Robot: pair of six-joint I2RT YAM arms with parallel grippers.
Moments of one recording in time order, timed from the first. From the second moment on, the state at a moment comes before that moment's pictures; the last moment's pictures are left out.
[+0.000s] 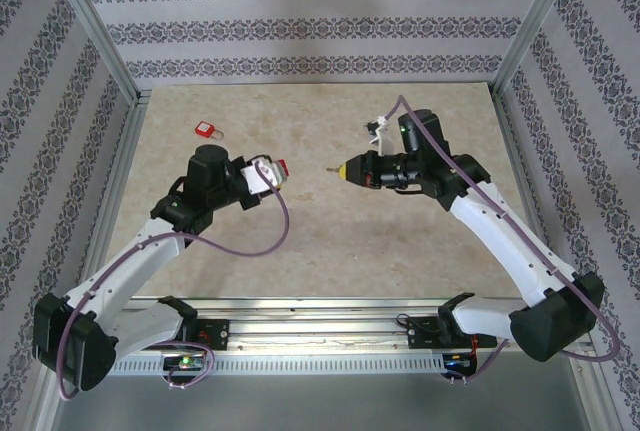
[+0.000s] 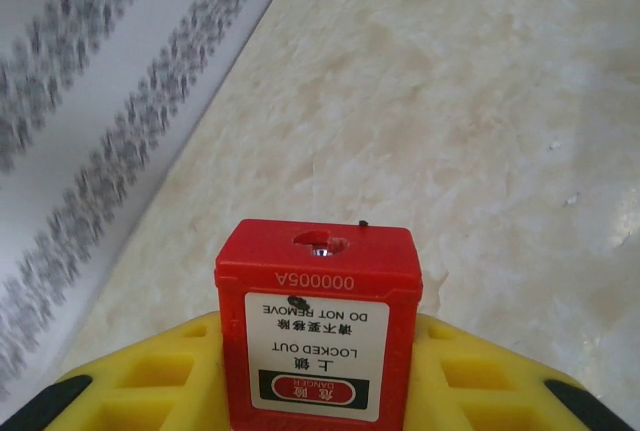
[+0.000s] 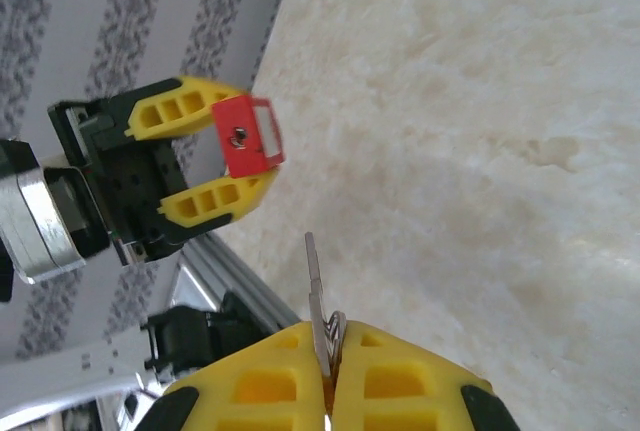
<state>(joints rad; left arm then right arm) -0.44 1.08 0.84 -0.21 0.30 0.79 0.49 1.25 1.23 -0.66 -0.65 0.57</state>
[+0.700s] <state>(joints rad) -0.58 1.05 0.86 -0.28 0.30 1.05 0.65 1.35 1.34 -0.79 -0.51 0.43</state>
